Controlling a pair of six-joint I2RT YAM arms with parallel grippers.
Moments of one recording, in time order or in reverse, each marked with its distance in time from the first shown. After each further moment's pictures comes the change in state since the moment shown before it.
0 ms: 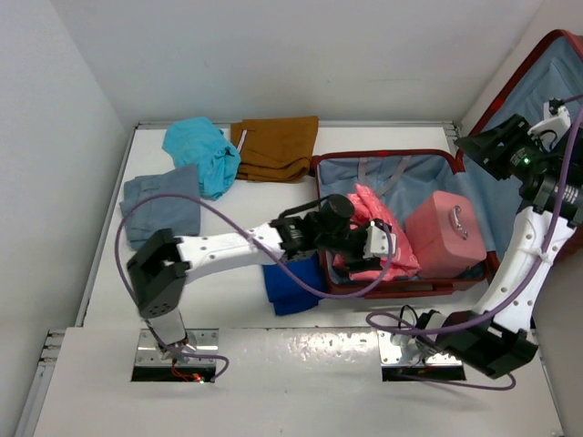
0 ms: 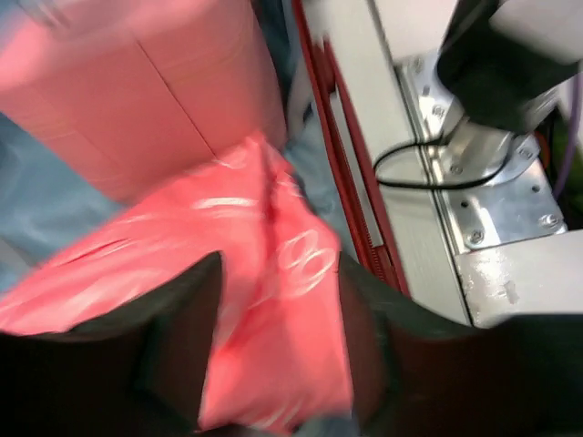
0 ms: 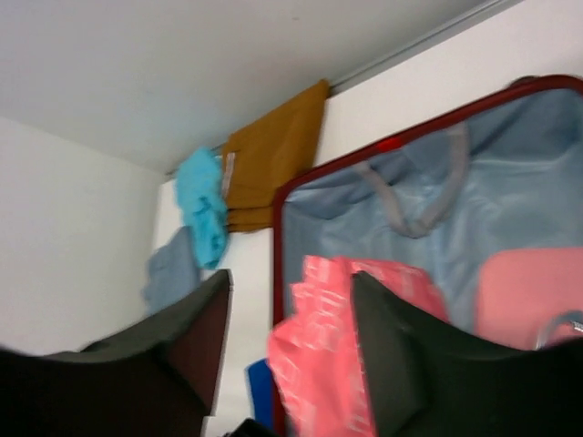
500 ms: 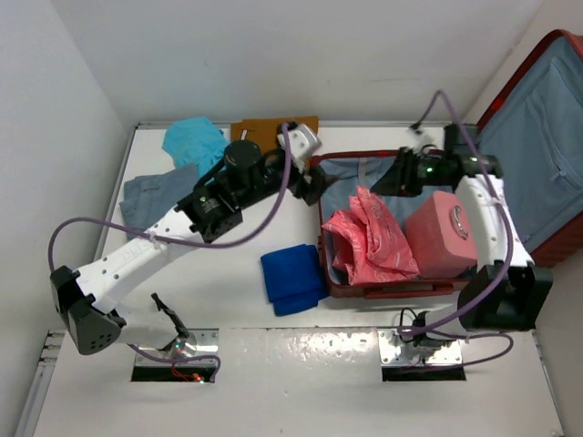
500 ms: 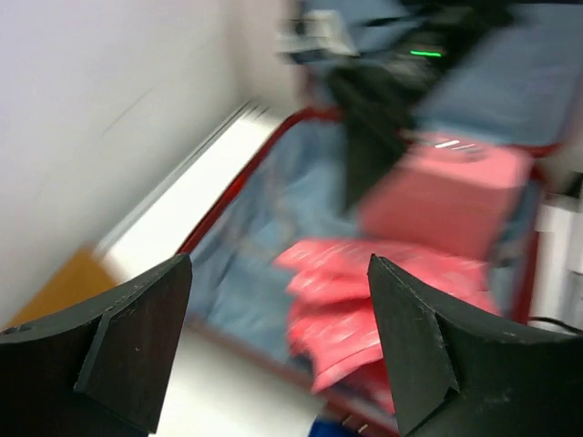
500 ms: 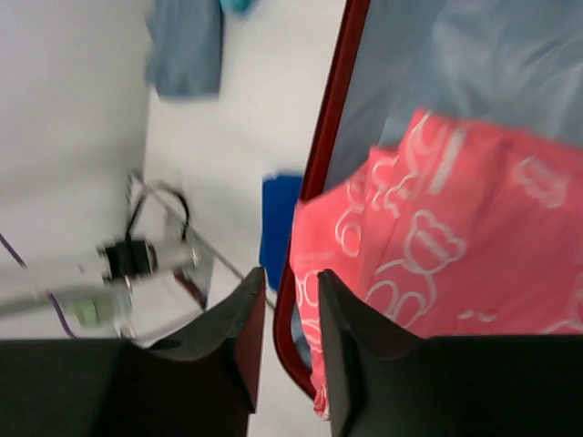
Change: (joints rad) left arm 0.224 -0.467 0.003 -0.016 -0.328 -0.310; right arm 0.459 0.236 -0.136 -0.107 -0.103 -0.243
